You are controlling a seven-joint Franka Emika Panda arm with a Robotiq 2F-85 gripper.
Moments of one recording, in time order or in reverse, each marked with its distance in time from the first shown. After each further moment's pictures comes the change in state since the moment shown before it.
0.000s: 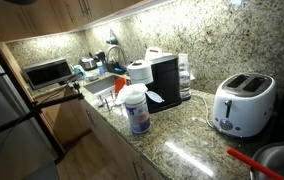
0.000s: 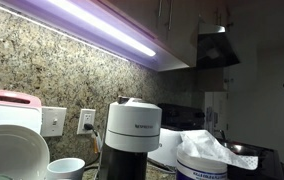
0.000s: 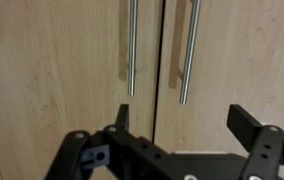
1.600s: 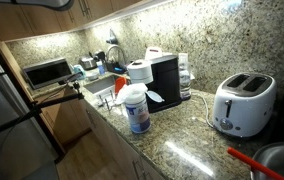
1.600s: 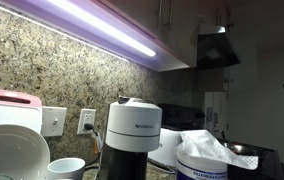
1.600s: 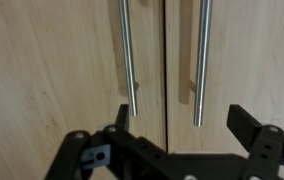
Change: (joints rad) arm -0.482 -0.096 0.377 0.237 0.301 0.002 0.052
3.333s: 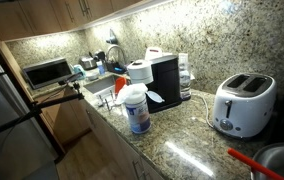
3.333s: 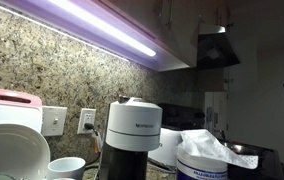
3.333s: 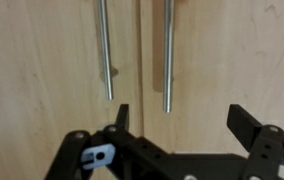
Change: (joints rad) arm -0.019 -0.154 -0.090 0.171 -0.046 -0.373 0.096
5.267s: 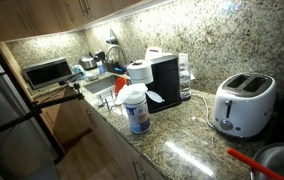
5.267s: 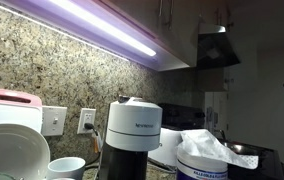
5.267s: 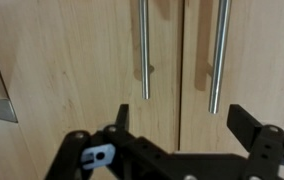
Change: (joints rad) arm -0.038 0.011 -0.015 -0.041 -0.007 0.053 0.012
